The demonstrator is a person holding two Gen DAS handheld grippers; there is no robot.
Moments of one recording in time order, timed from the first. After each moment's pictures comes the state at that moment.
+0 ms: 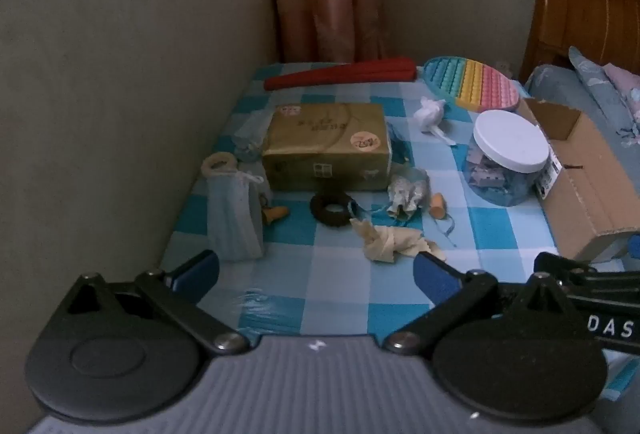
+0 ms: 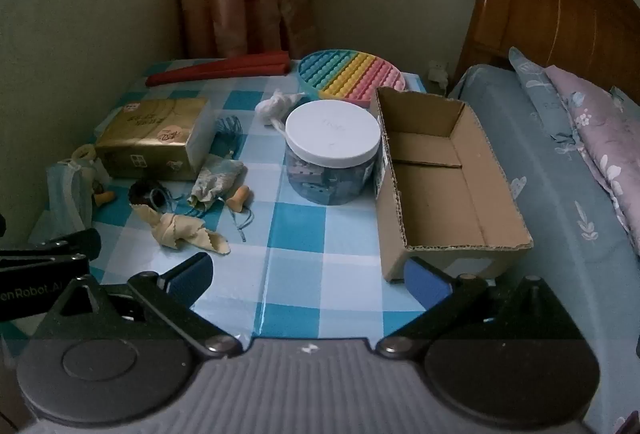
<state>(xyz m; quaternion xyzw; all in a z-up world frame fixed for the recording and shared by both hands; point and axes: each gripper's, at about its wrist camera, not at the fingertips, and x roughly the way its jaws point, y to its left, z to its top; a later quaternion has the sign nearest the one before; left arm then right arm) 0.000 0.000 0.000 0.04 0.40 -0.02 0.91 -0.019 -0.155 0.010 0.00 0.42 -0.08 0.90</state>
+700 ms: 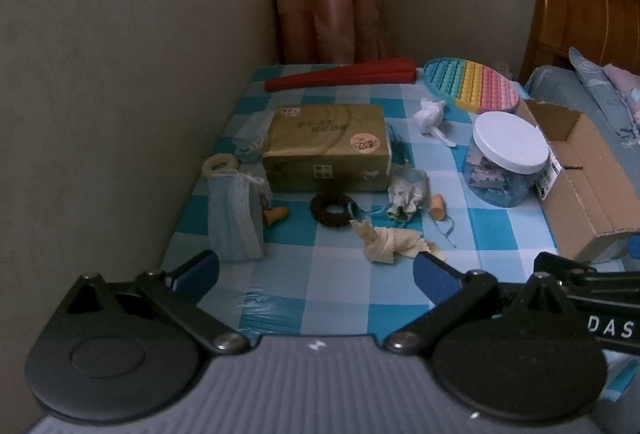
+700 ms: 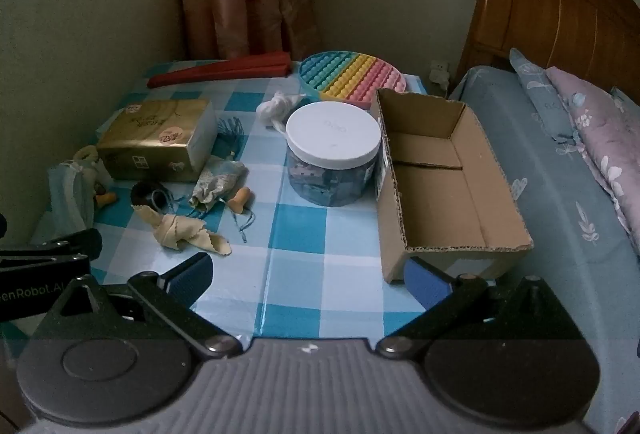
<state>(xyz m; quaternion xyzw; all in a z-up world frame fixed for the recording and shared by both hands) 0.000 -0.001 0.000 0.04 0.40 -0.02 0.91 -0.021 -0.156 0.009 0.01 0.42 -0.07 0.90</state>
